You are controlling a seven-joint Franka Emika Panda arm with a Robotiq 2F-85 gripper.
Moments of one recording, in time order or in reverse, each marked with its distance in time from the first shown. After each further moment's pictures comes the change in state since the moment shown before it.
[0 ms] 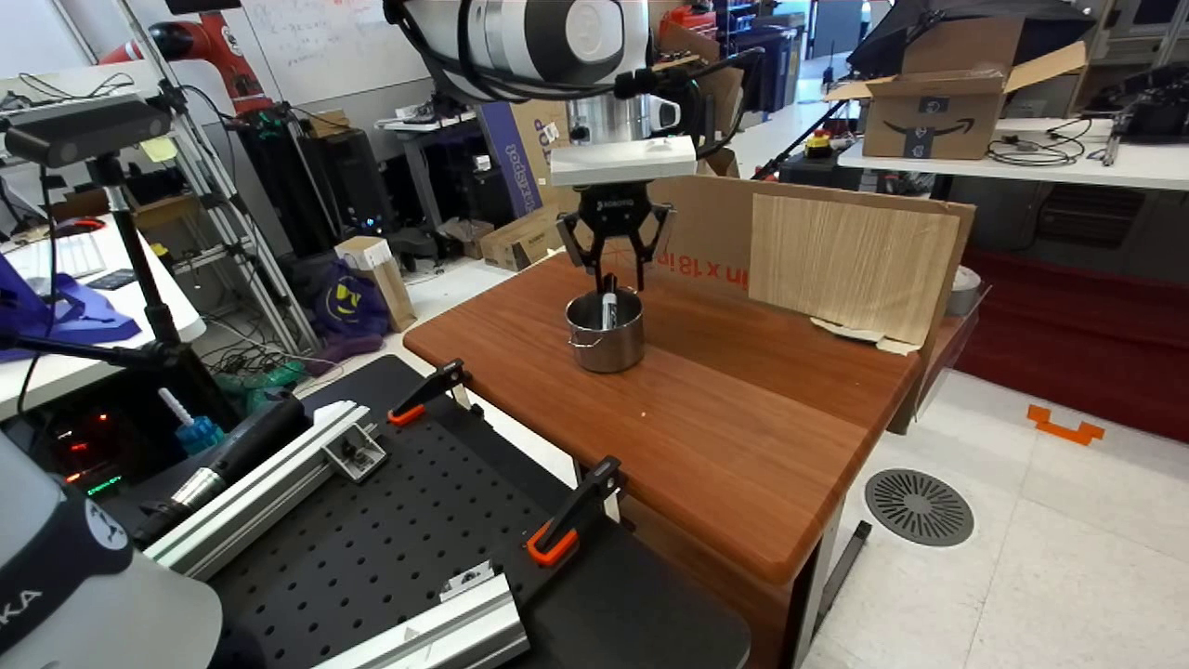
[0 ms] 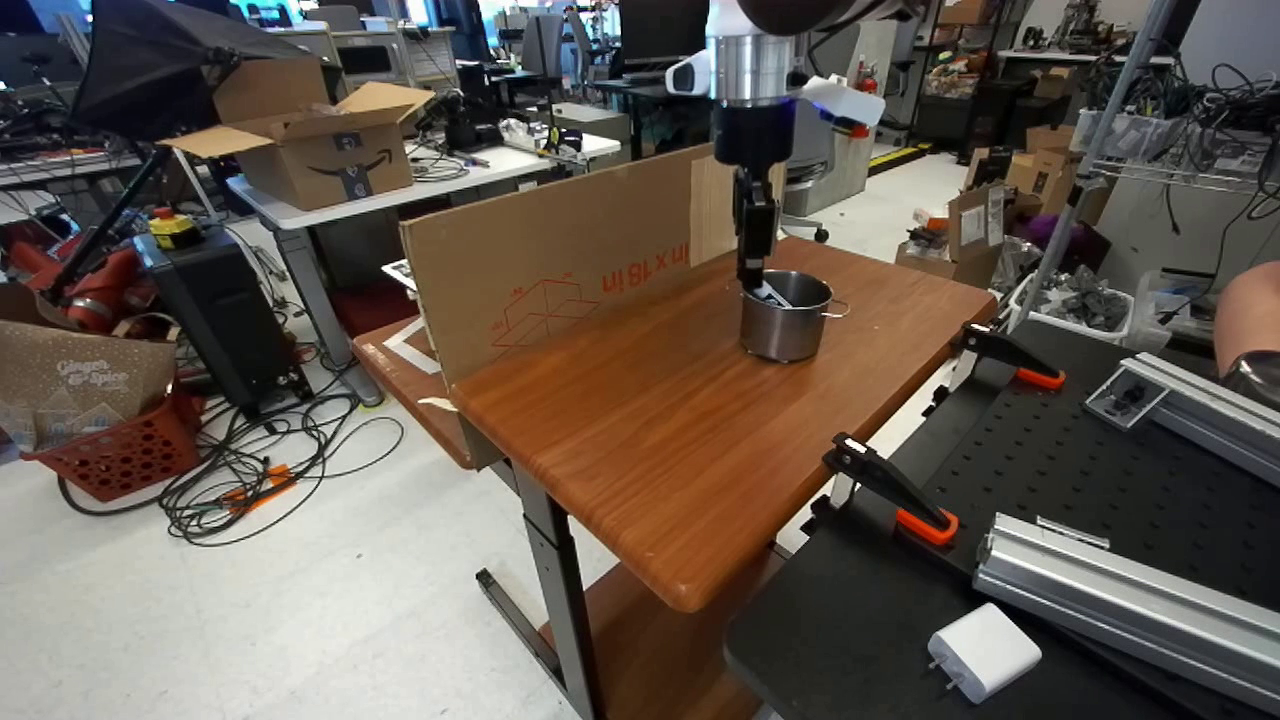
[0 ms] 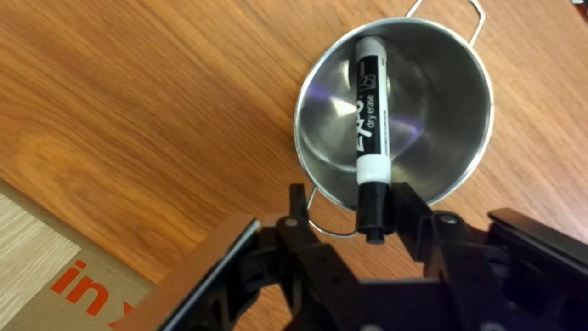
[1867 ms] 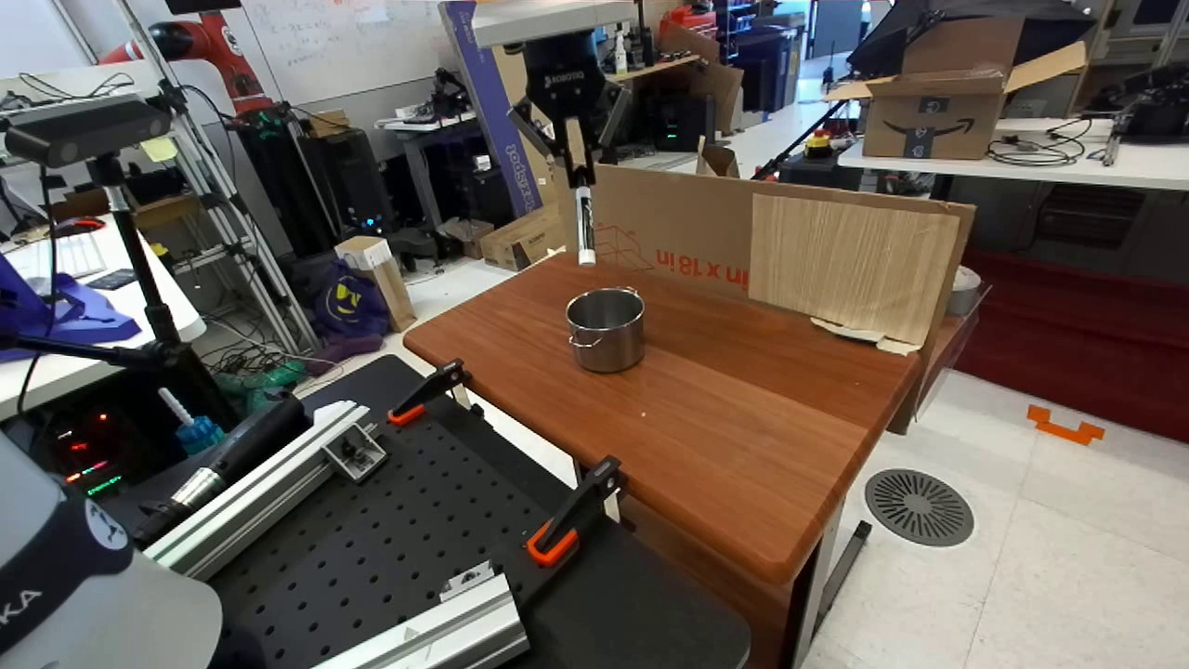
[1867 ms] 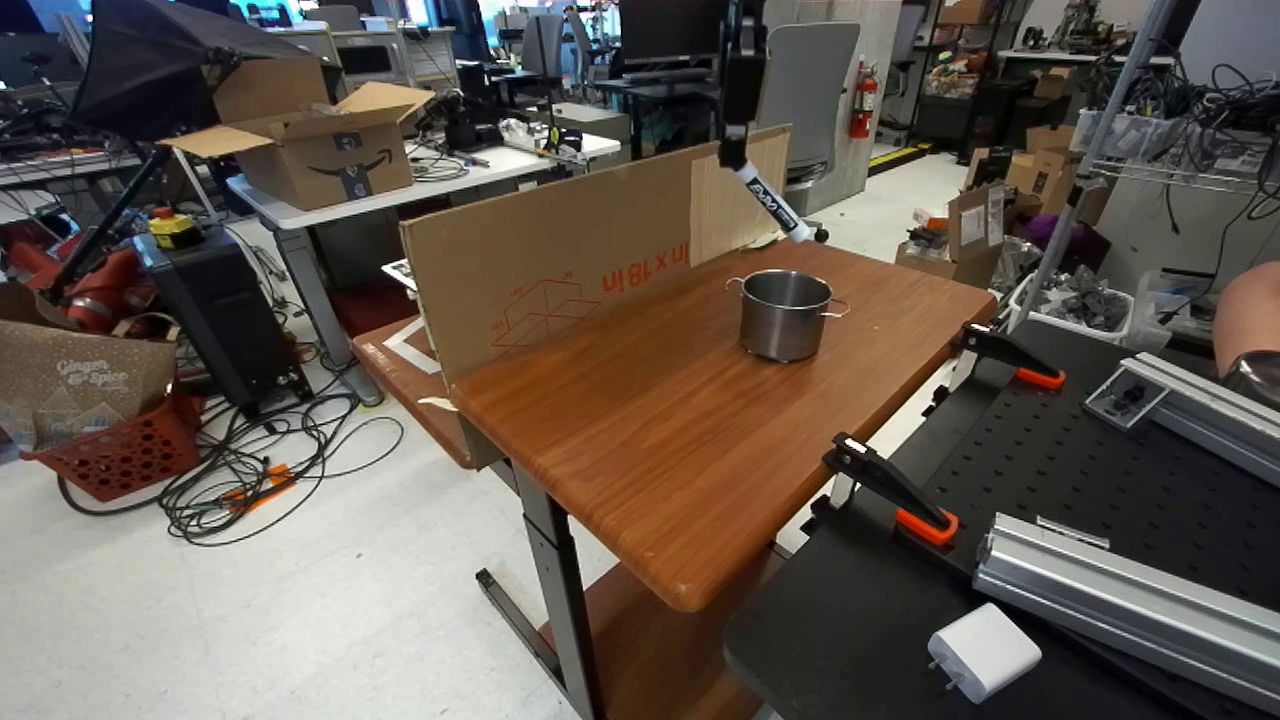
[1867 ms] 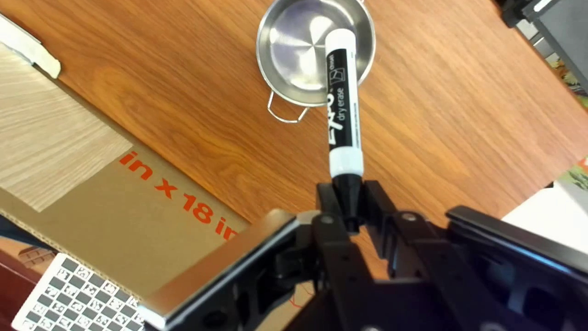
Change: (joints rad) arm 0.062 -0.304 0.024 -0.059 0.053 -0.128 0.071
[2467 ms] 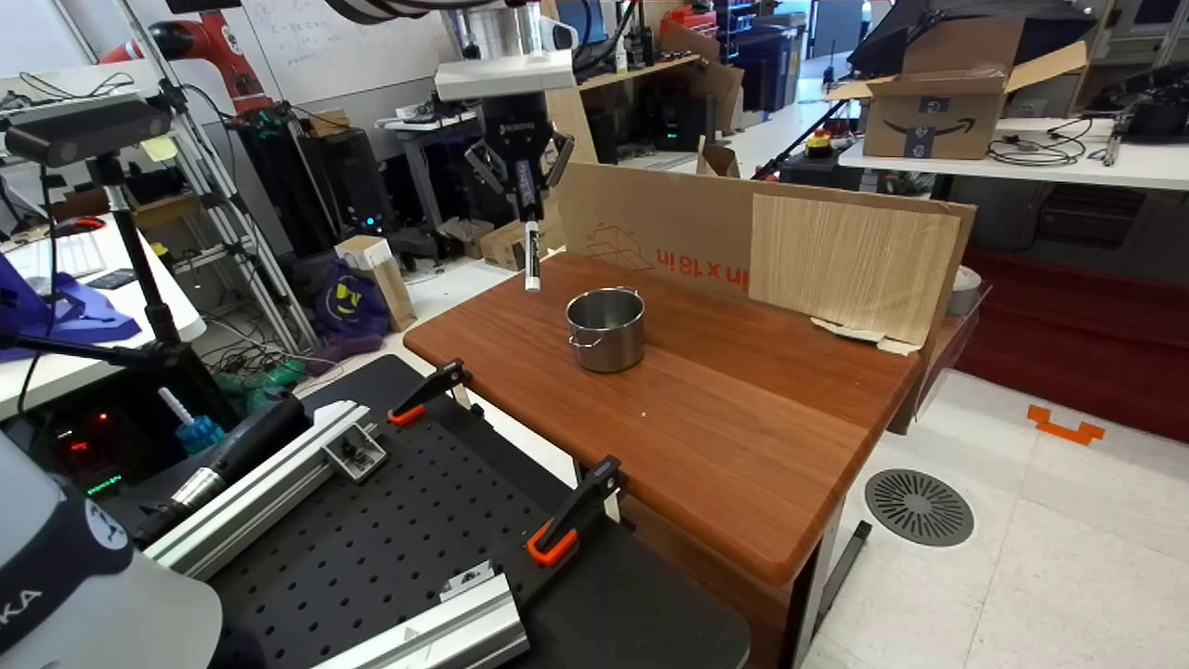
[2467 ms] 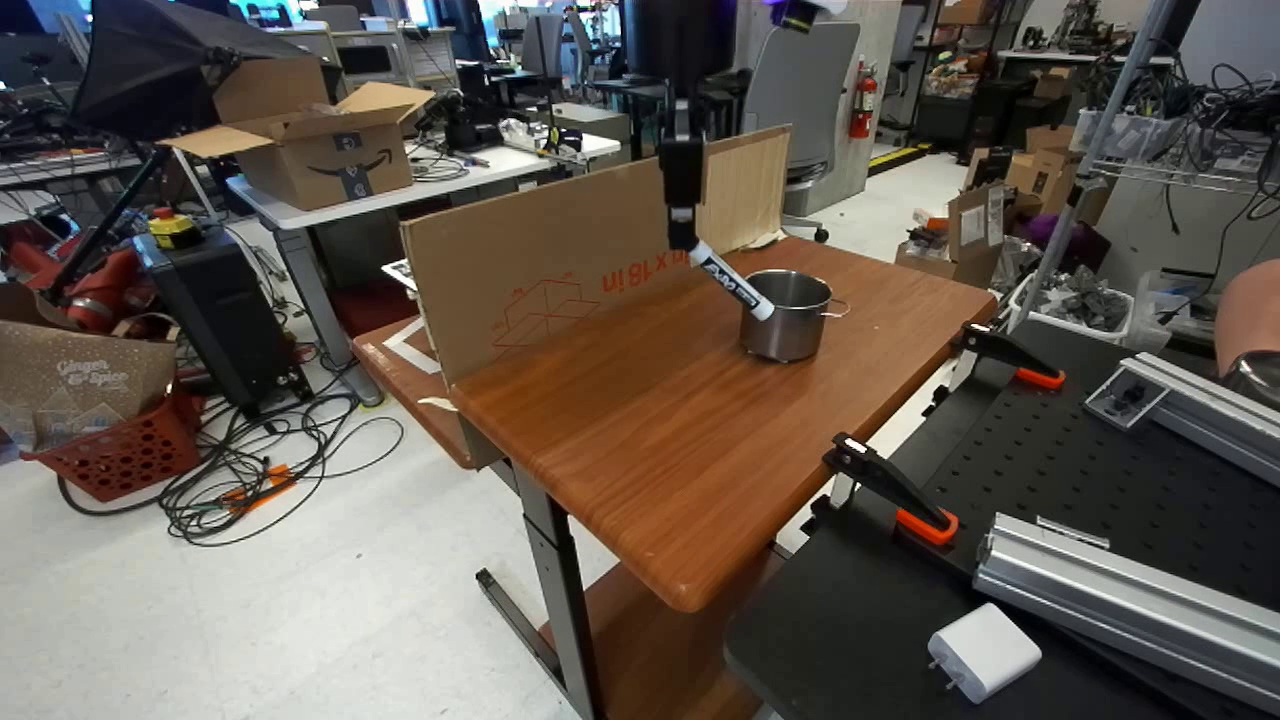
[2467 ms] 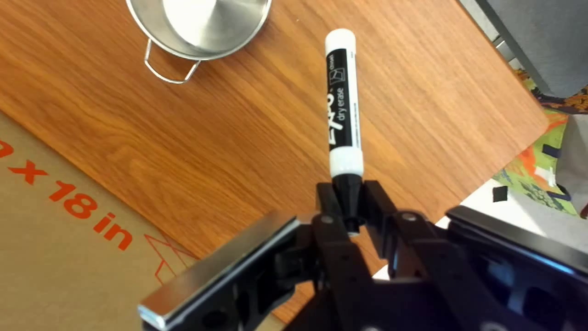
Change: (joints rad) arm 0.100 0.128 0.047 0.040 0.003 0.000 0.098
